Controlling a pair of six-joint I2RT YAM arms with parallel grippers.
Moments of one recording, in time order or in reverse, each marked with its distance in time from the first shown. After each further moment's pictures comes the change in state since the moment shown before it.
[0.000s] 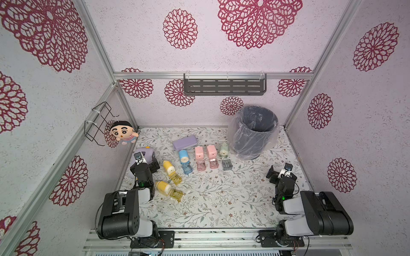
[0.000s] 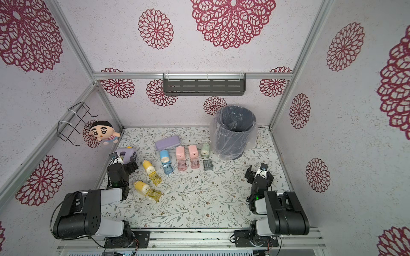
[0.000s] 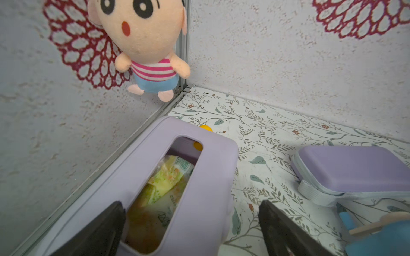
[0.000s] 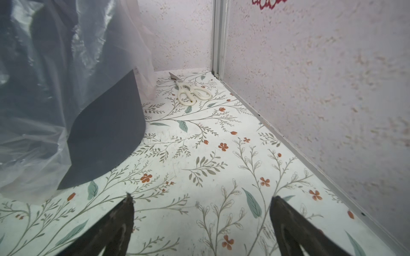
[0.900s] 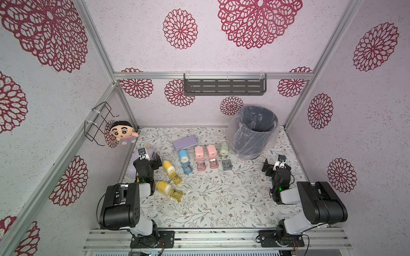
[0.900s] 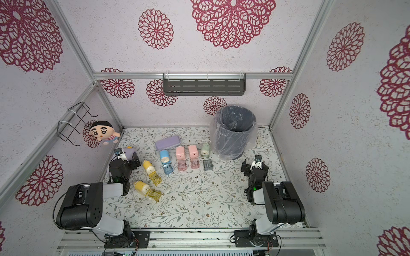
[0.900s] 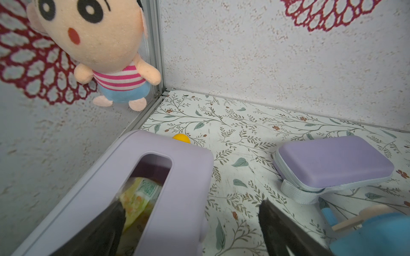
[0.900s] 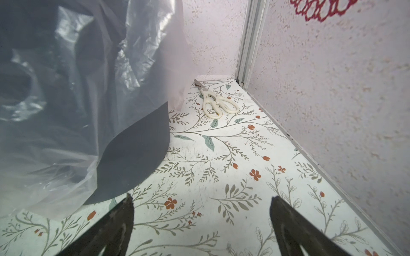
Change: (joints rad) left arm -0.006 0.087 0.076 0.011 0.077 0.048; right arm 0.041 0.081 0.162 -0.096 -0.054 -0.057
